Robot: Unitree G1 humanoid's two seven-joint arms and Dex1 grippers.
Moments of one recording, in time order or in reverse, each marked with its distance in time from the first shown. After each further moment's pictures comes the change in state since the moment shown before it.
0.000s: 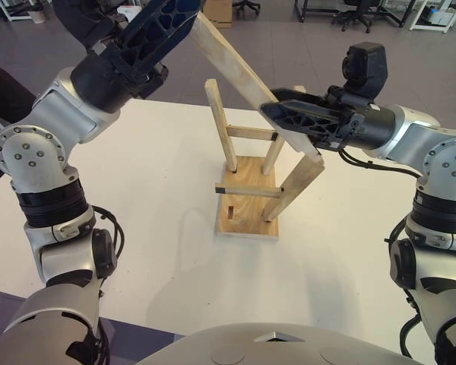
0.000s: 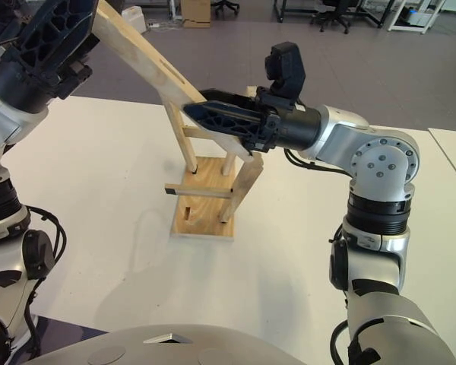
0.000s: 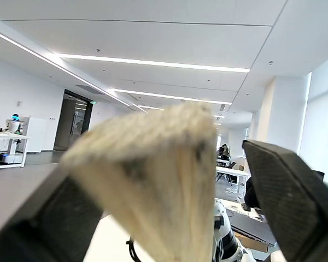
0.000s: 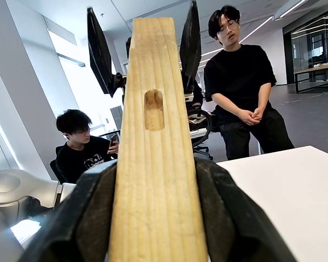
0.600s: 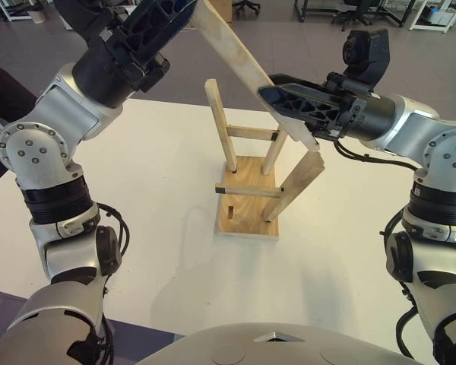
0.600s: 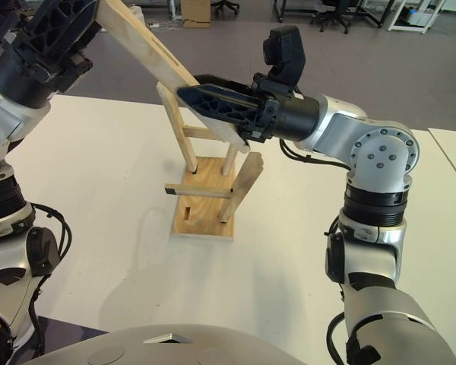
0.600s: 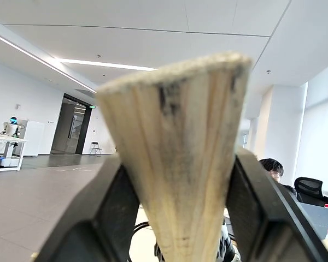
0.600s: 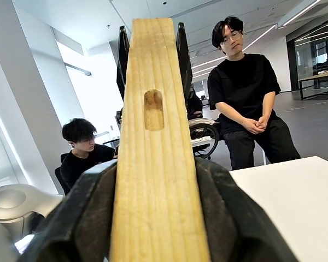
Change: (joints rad) left arm -0.034 -0.002 0.022 0.036 0.001 -0.003 0.027; right arm -0.052 0.006 -0.014 0.037 0.060 0.004 -0.066
